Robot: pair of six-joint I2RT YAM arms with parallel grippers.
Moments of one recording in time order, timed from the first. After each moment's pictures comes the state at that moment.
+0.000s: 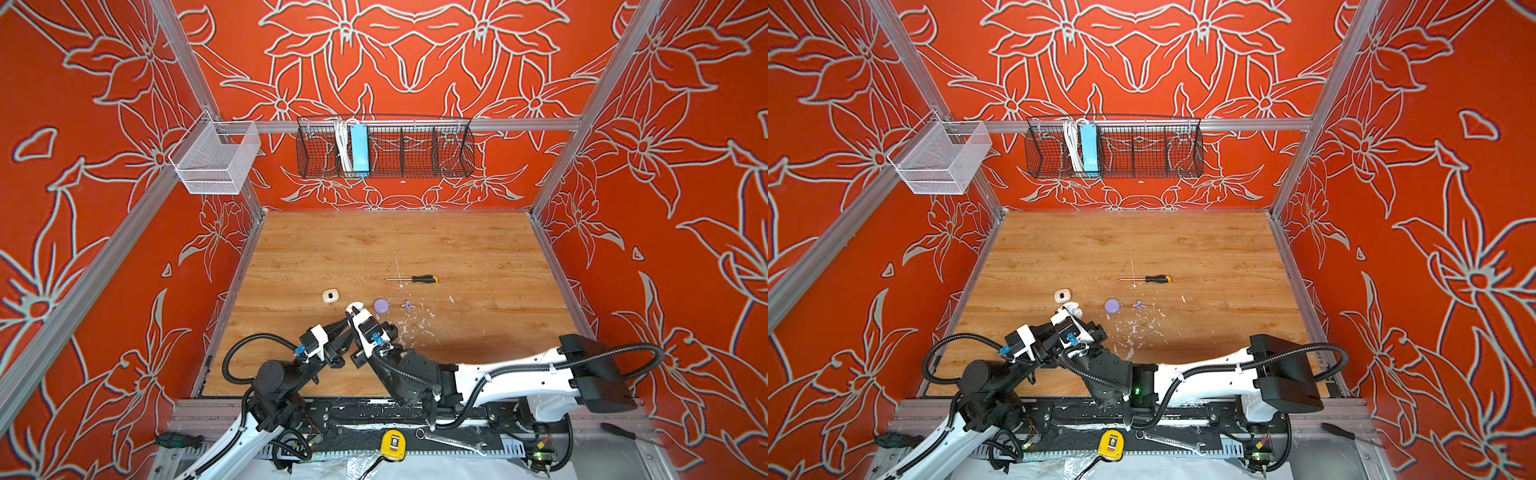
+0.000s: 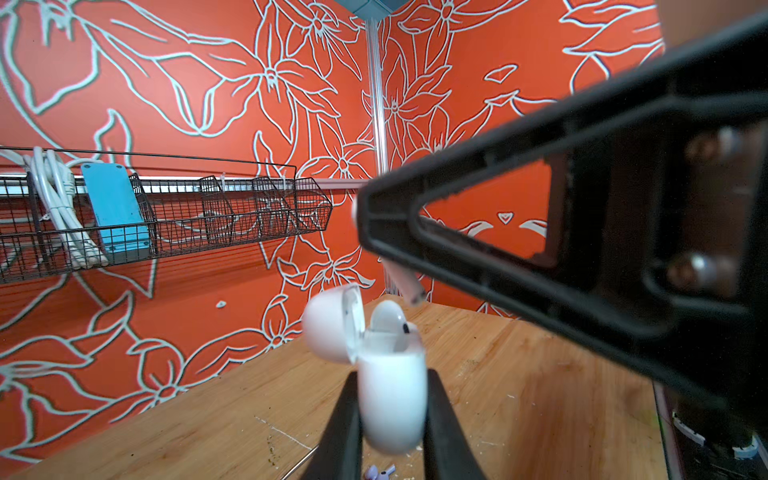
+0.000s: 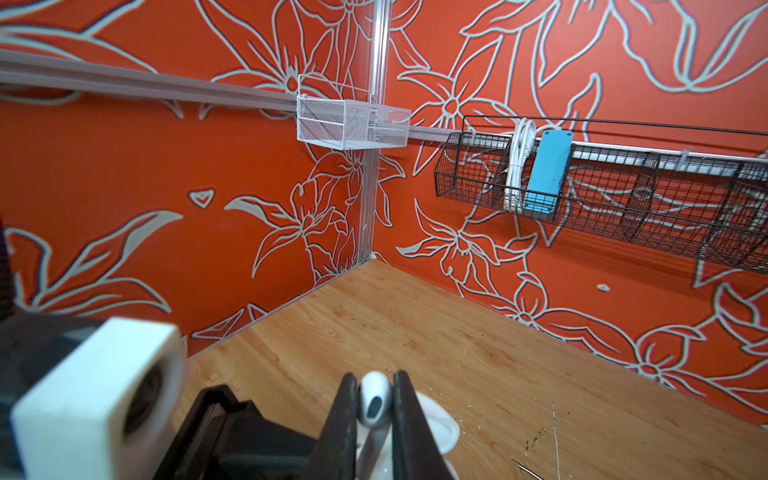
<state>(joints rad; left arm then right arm) -0.65 0.01 0.01 0.37 0.18 0.03 1.55 1.56 0.99 0.75 0.89 -0.18</state>
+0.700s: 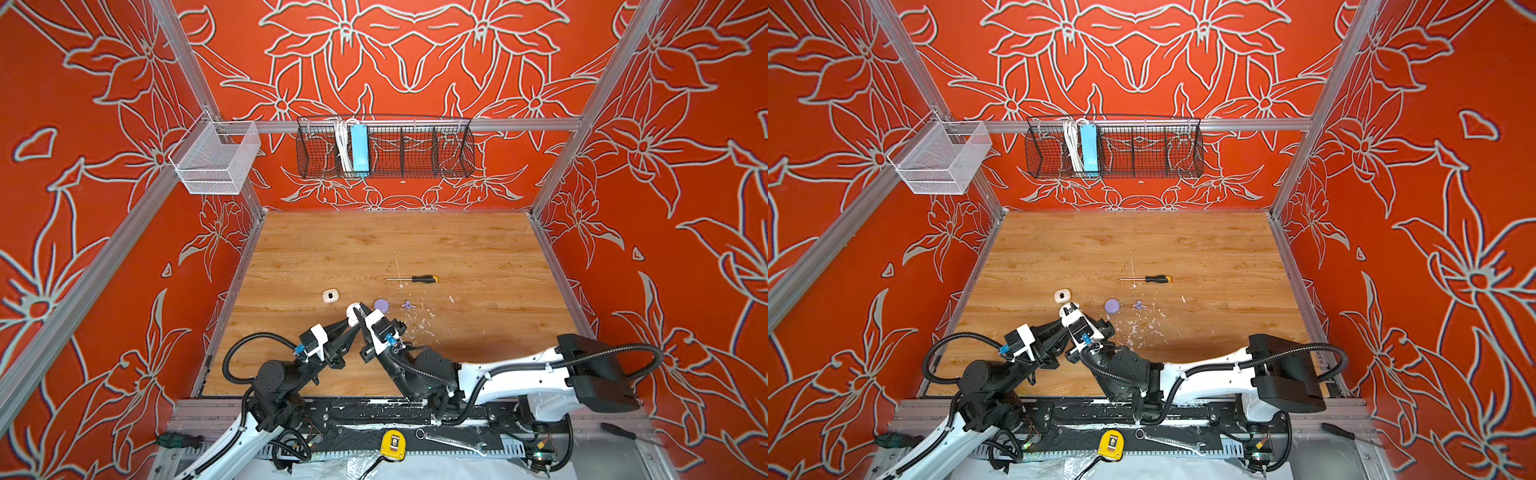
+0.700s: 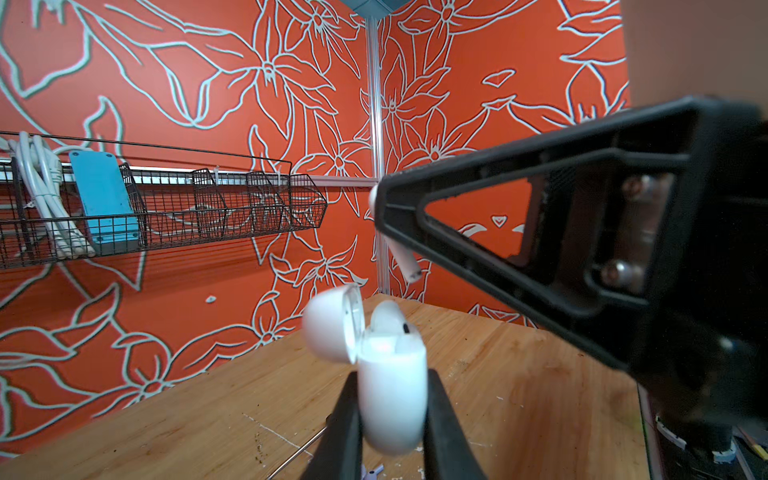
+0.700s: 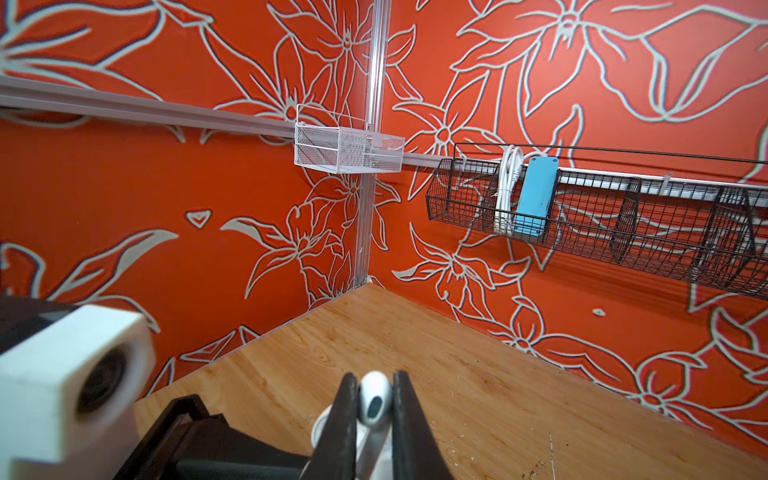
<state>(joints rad) -0.66 0.01 0.01 0.37 0.18 0.00 1.50 1.54 0.88 0.97 0.83 -0.27</state>
